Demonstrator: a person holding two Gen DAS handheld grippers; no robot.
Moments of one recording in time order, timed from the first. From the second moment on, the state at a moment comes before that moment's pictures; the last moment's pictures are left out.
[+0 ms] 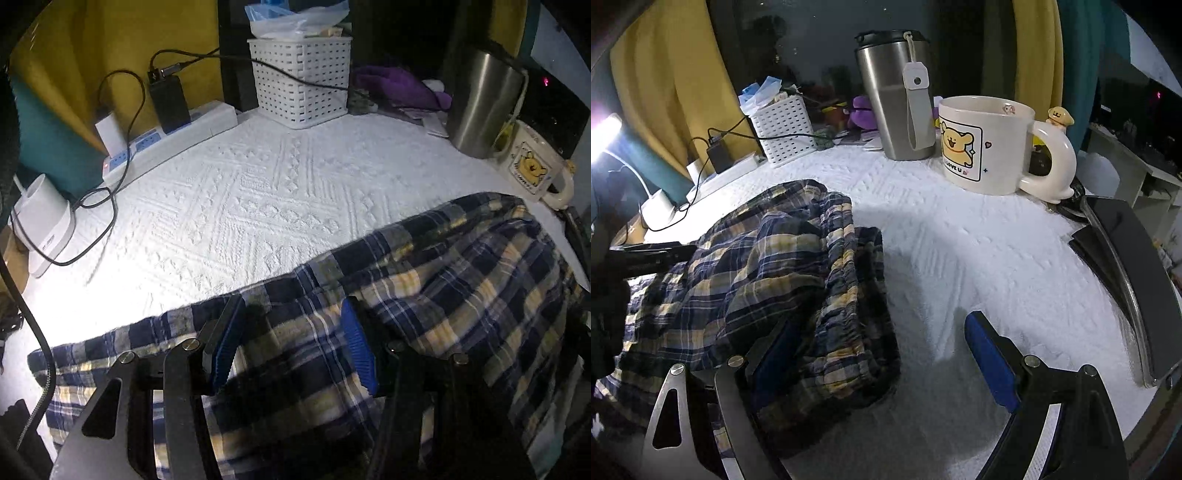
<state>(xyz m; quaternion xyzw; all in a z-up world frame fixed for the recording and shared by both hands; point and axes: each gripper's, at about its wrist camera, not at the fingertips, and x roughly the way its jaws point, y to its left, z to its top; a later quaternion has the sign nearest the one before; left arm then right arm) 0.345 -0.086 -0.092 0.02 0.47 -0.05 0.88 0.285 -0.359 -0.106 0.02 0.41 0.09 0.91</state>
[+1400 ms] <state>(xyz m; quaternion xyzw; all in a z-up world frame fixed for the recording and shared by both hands) 0.179 0.077 -0.103 -0.09 0.45 0.04 0.89 0.222 -0.324 -0.106 0.04 0.44 0.09 0.89</state>
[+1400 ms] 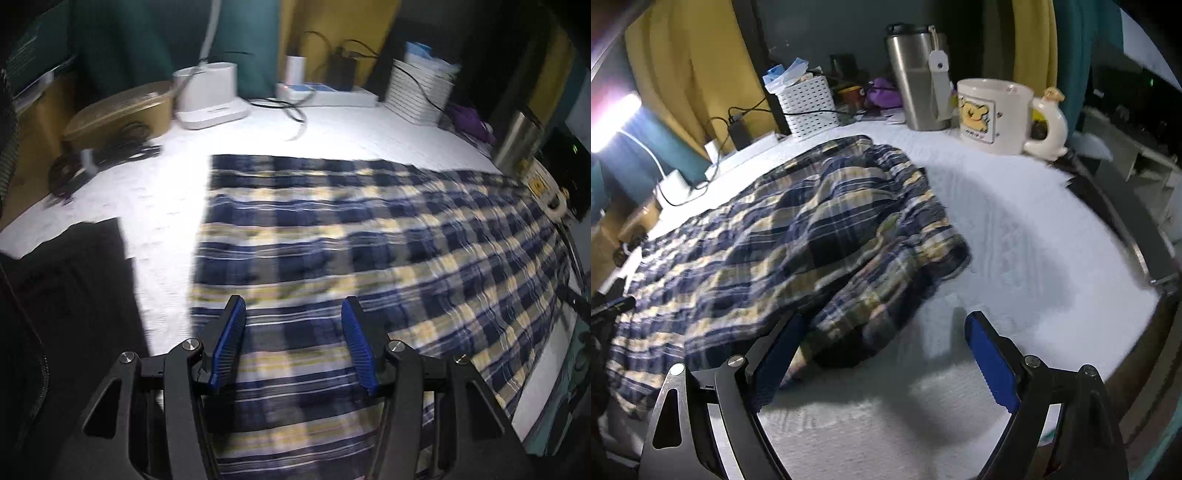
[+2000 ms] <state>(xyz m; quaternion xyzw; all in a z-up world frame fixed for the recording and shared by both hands) 0.149 0.121 -0.098 -0.12 0.45 0.09 0.88 0.271 -0.313 -0.107 0.14 0.44 0.14 0.88</state>
